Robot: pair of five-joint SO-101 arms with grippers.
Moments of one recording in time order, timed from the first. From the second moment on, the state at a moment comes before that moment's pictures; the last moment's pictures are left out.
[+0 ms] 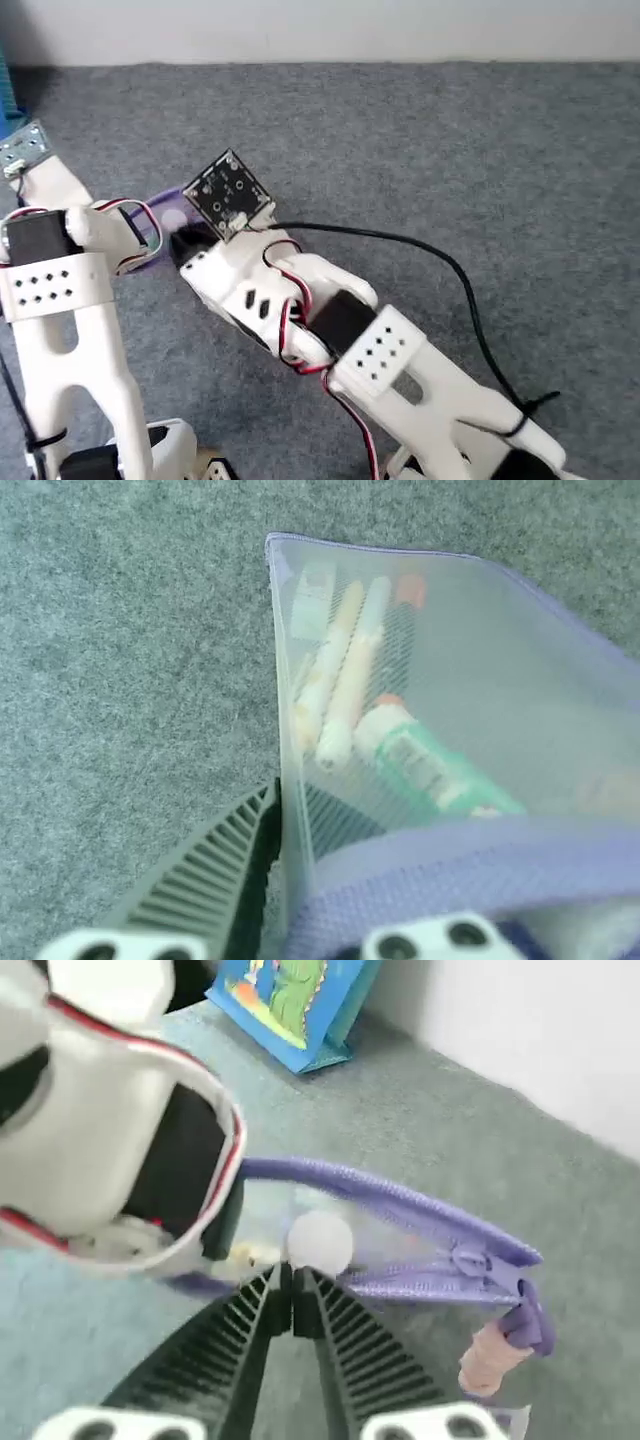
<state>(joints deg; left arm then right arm) -16.1 -22.8 10.4 98.9 29.5 -49.8 -24.3 25.1 33.1 -2.7</state>
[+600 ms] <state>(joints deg) -16.1 -22.7 10.7 99.2 29.7 -40.5 -24.4 17.1 54.9 -7.9</state>
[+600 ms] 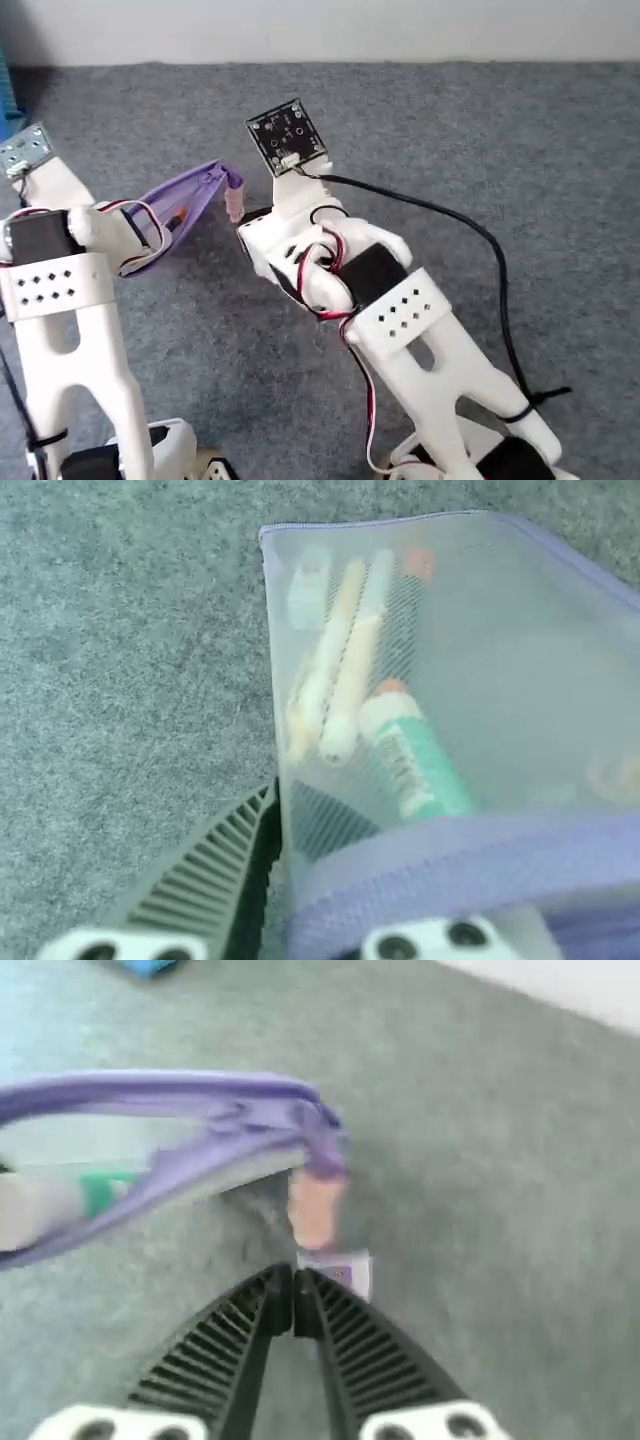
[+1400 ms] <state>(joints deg) -8.5 -28.9 -4.3 99.6 29.9 -33.5 -35.0 14.2 60.4 -8.2</state>
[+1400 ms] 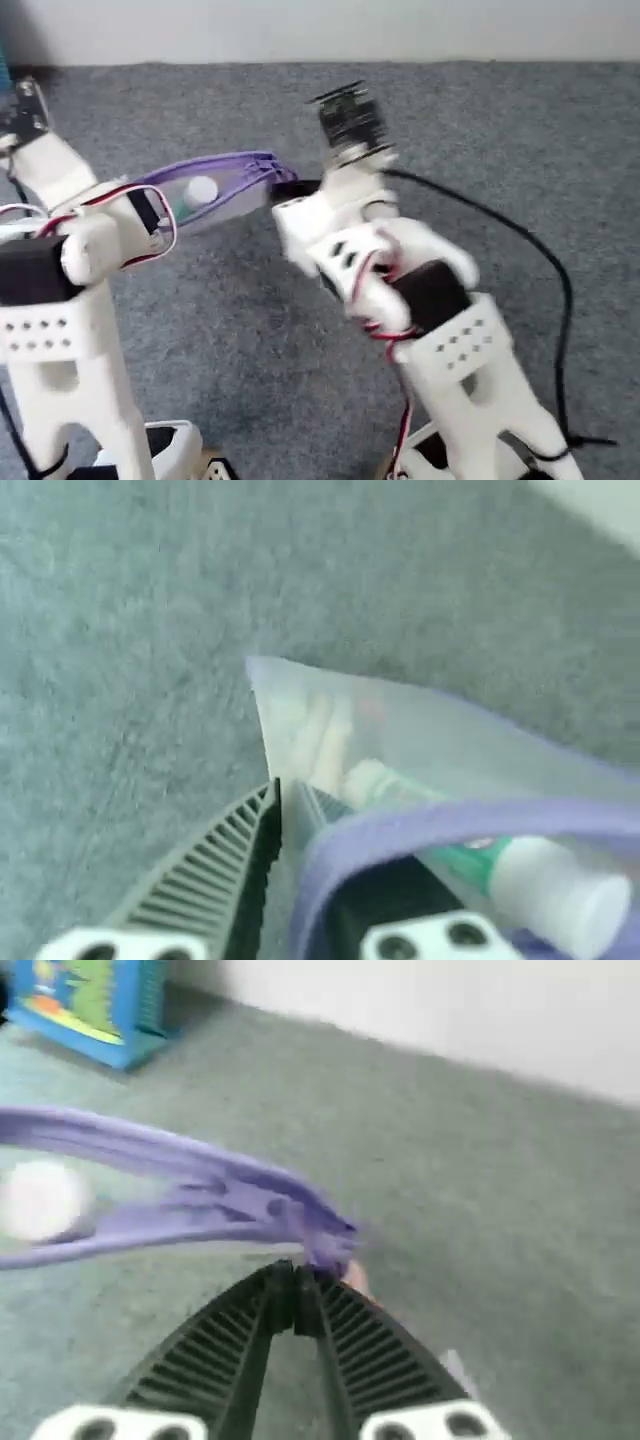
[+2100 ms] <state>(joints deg) -8.6 -20.6 6.0 99.3 29.9 -27.5 -45.7 21.9 67.0 -8.4</state>
